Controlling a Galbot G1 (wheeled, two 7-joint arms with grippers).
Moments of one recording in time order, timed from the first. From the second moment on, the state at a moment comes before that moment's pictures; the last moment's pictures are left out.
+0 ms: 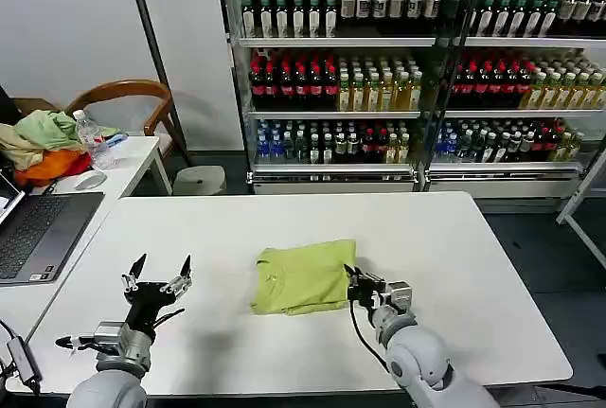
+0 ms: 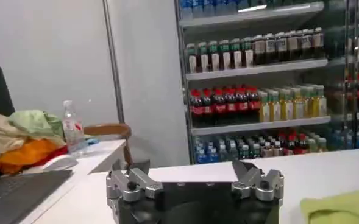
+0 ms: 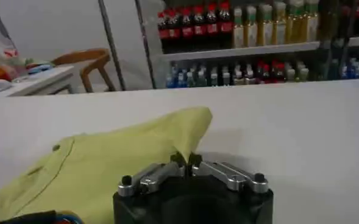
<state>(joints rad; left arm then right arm) 1.42 -1.18 -0.58 -2.01 -0.29 0.19 -0.13 -1.03 1.14 0.08 1.83 0.63 -0.44 0.30</state>
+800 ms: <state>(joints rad) 1.44 -1.17 -0.58 -2.03 -0.29 0.17 -0.13 -1.07 1.10 0.19 1.85 0.58 -0.44 0.27</state>
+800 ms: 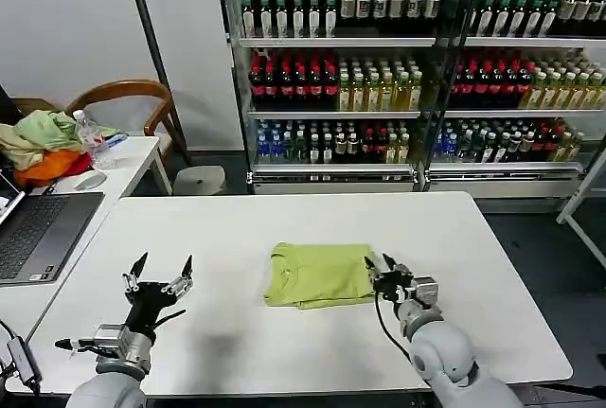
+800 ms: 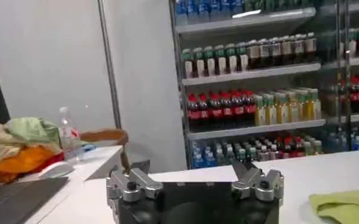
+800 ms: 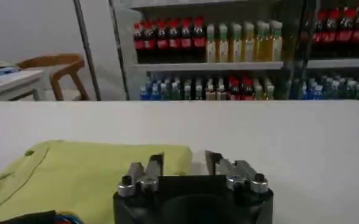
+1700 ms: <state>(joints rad) 1.43 -1.17 -0.56 -2.01 -0.25 0.09 -0.08 -1.06 1.06 0.41 1.82 0.36 -0.28 0.16</state>
